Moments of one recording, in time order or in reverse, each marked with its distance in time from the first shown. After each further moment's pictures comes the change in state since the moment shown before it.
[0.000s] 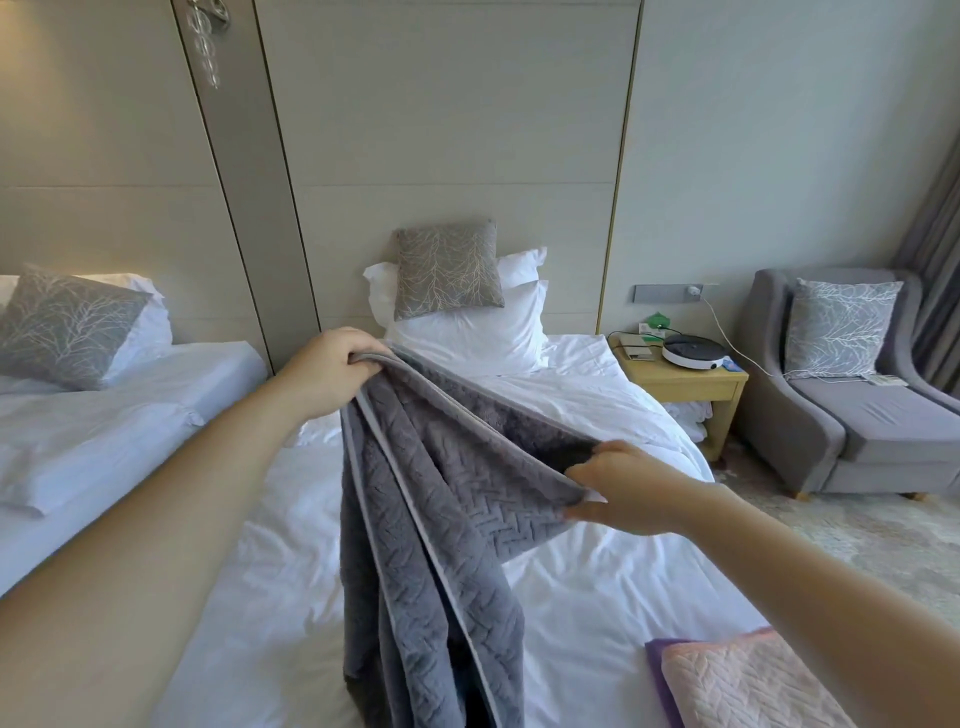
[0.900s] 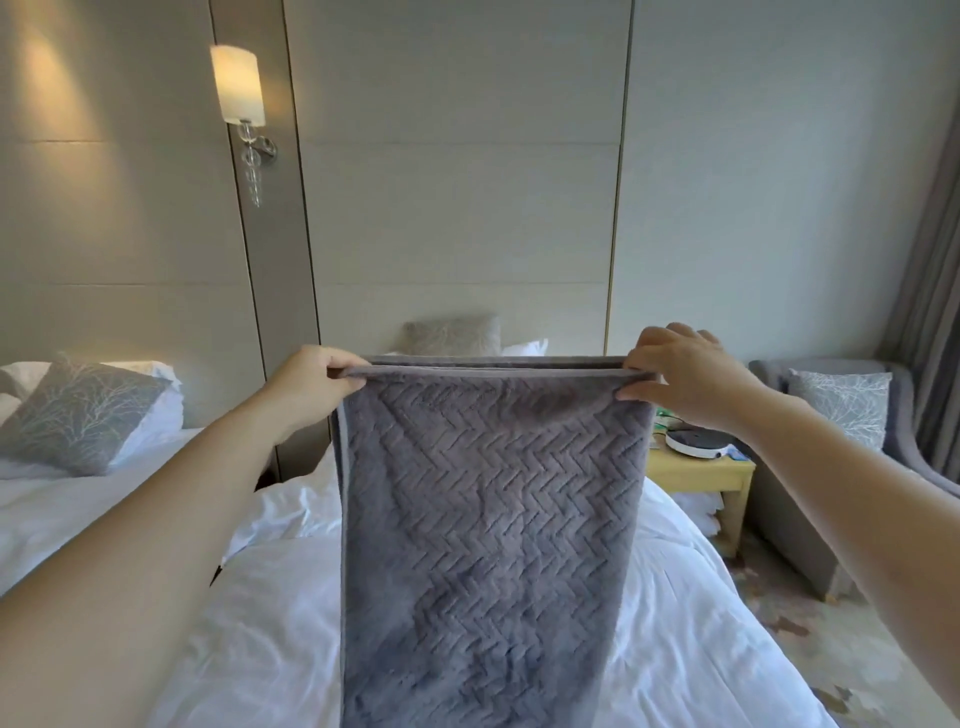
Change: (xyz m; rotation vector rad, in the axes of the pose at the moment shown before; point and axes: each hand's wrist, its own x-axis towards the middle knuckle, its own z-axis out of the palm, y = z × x) left_hand 0.025 0.022 -0.076 -0.072 0.187 -0.093; right_hand 0.006 0.062 -0.170 -0.124 0.563 0.186
